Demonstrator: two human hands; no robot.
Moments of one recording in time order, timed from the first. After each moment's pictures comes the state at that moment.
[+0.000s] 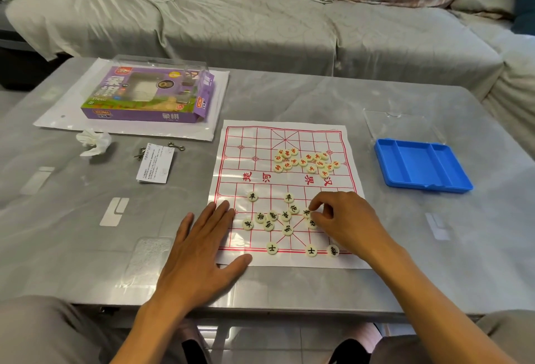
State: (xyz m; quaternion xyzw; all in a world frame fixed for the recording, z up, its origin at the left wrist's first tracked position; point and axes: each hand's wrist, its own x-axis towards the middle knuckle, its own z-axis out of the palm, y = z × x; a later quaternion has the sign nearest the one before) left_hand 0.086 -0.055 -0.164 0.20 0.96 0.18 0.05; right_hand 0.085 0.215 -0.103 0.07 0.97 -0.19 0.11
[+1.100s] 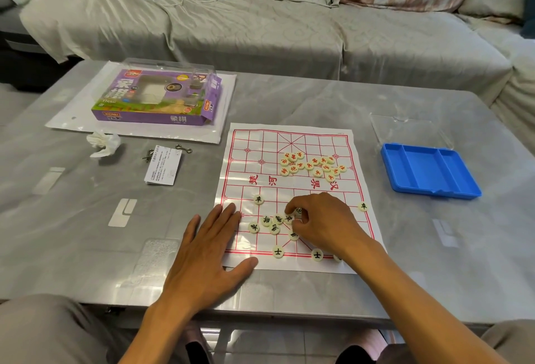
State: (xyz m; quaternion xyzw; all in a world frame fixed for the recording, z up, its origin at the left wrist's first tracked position) left_hand 0.086 -0.055 -0.166 0.20 0.96 0.17 0.05; right_hand 0.068 0.179 -0.109 0.00 0.98 -0.16 0.11
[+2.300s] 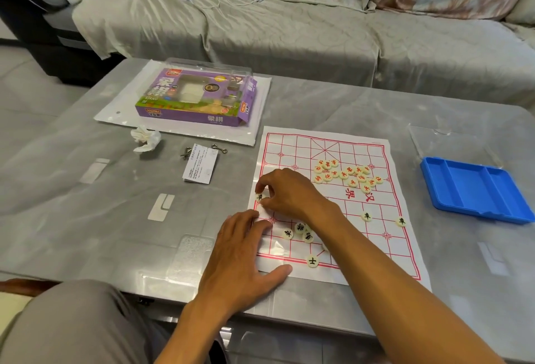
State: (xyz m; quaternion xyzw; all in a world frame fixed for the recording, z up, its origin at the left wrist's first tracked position) left_hand 0.091 -0.054 -0.162 0.13 0.96 0.24 0.02; right_hand -0.016 0.087 -0.116 -0.15 0.97 -0.18 0.10
